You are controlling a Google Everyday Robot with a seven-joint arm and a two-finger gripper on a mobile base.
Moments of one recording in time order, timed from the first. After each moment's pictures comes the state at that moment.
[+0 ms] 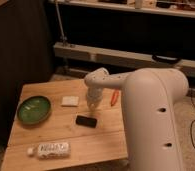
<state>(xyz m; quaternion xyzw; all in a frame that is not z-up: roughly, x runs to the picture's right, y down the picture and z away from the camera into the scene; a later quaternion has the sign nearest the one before) -0.029 0.109 0.896 -0.27 0.20 0.71 0.62</state>
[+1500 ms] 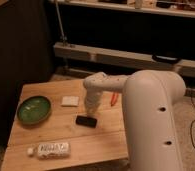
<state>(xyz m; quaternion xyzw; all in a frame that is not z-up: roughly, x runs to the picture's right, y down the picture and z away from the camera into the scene) -0.045 0.149 0.885 -0.33 0.21 0.66 0.64</state>
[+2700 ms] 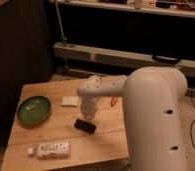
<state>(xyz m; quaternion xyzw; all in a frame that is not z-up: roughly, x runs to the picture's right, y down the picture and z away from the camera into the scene) -0.056 0.177 0.855 -0.33 0.21 0.58 0.72</state>
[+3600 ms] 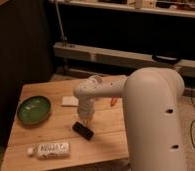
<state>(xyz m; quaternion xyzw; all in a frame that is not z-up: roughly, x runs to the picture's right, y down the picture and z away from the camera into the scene) -0.069 0.200 0.835 -0.39 0.18 0.47 0.77</state>
